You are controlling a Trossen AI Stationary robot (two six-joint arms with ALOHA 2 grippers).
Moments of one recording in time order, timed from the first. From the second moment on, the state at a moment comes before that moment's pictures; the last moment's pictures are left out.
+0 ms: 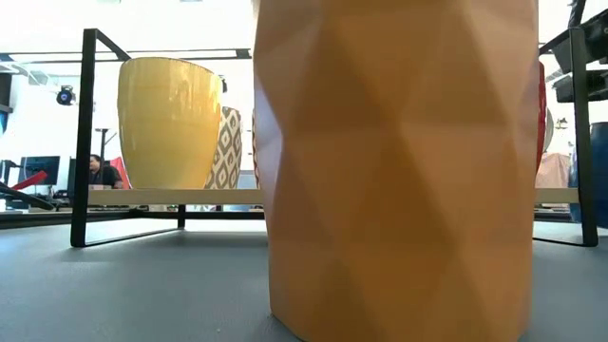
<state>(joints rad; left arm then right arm) -0.78 1.44 1.51 -1.56 -0.93 -1.39 0.57 1.22 0.84 -1.20 -0.05 0.59</state>
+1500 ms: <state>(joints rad) -0.78 1.44 1.51 -1.55 -0.91 -1.26 0.58 1.74 1.43 -1.09 -0.23 1.28</state>
